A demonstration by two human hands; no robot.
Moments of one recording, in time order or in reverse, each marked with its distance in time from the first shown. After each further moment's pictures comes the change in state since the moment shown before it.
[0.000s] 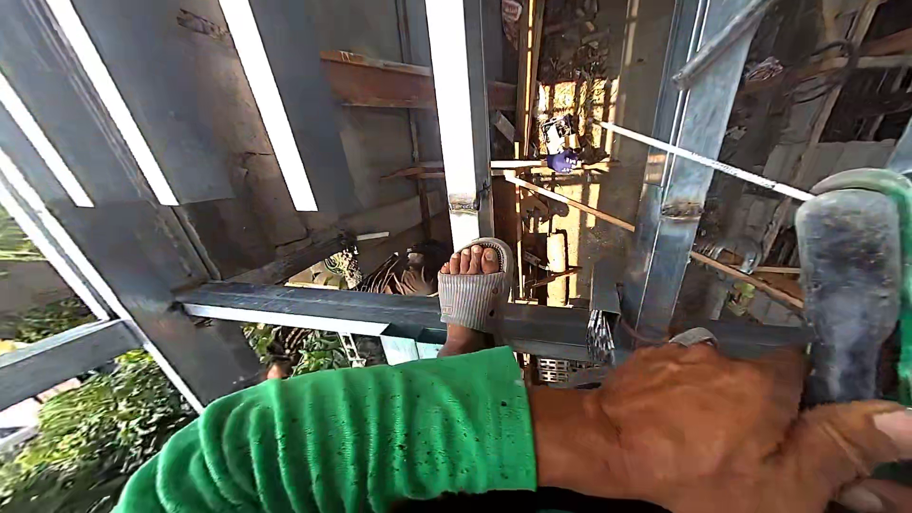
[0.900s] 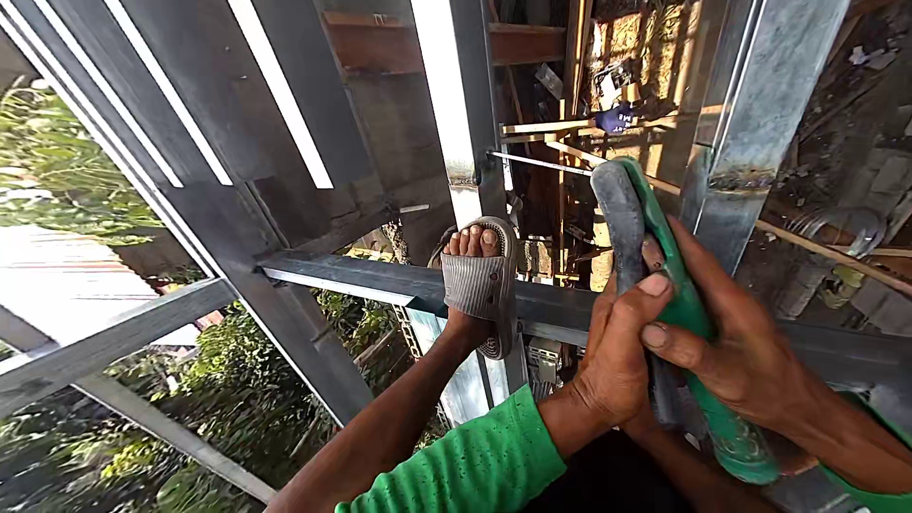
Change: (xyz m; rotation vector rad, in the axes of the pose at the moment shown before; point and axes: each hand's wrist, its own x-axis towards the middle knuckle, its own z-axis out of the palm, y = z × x) left_hand 0.035 -0.102 0.060 -1.054 0.893 -0.011; right_hand 0.080 0.083 0.090 0.317 -0.251 0.042
